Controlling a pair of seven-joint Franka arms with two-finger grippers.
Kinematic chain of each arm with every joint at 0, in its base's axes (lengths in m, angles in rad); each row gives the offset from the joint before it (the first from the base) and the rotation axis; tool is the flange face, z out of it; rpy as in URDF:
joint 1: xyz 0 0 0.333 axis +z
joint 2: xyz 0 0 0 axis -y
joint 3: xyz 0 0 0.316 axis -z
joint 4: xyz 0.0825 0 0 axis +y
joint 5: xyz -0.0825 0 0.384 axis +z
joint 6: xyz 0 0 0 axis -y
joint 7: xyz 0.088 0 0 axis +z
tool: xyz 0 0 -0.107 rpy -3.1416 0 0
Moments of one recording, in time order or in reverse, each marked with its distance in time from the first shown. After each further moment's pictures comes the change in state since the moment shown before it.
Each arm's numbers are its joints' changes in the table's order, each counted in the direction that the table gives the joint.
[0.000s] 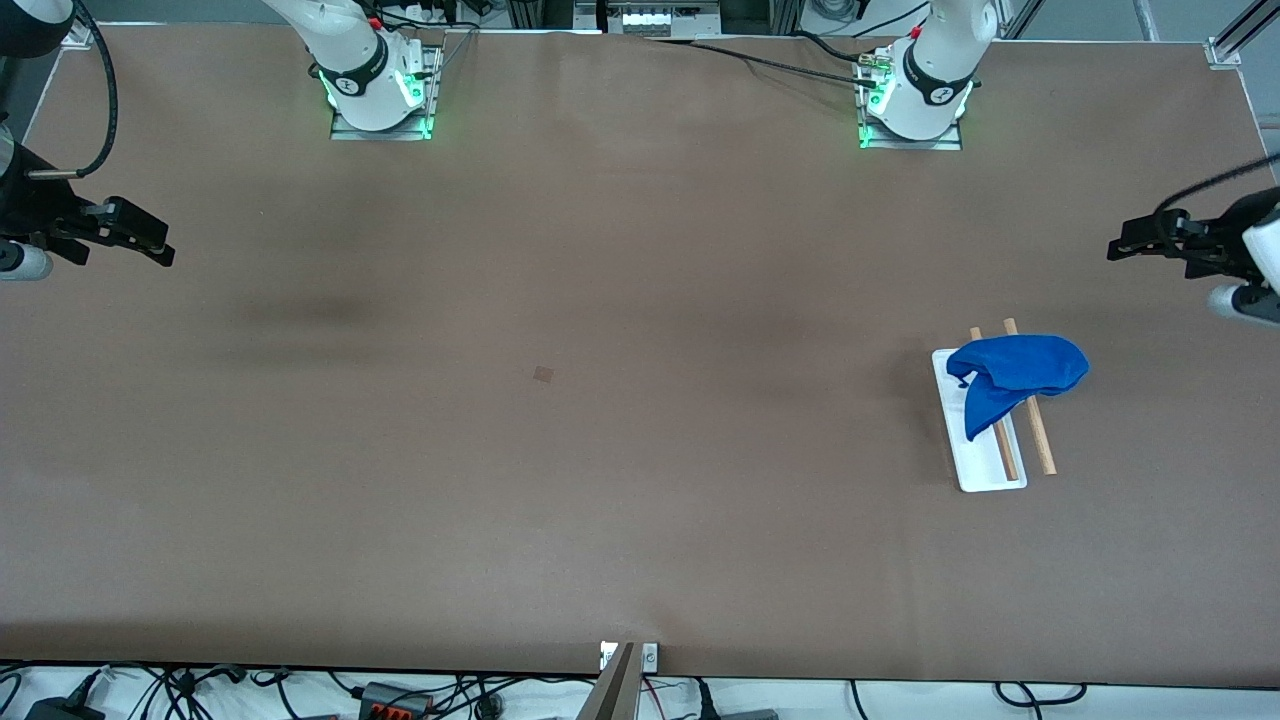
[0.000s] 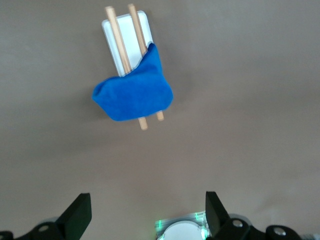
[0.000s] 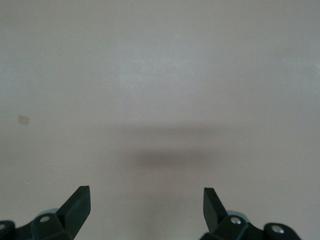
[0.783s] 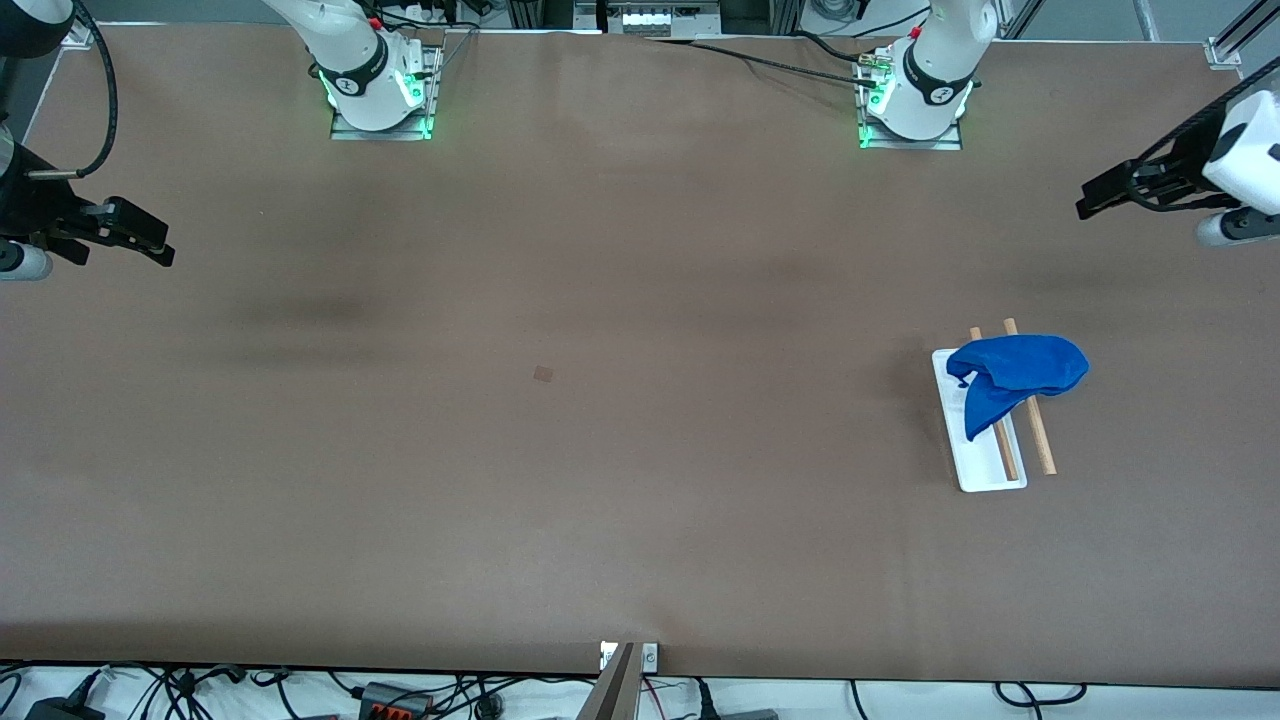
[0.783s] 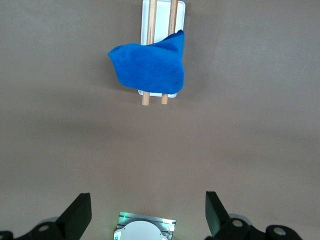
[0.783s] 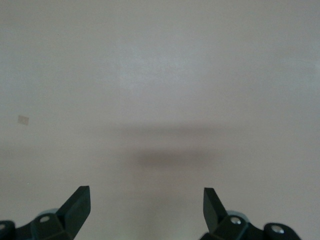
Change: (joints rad) left arm -0.048 0.221 0.002 0.247 0.004 0.062 0.338; right arm -0.001 0.000 0.000 0.000 0.000 0.000 0.000
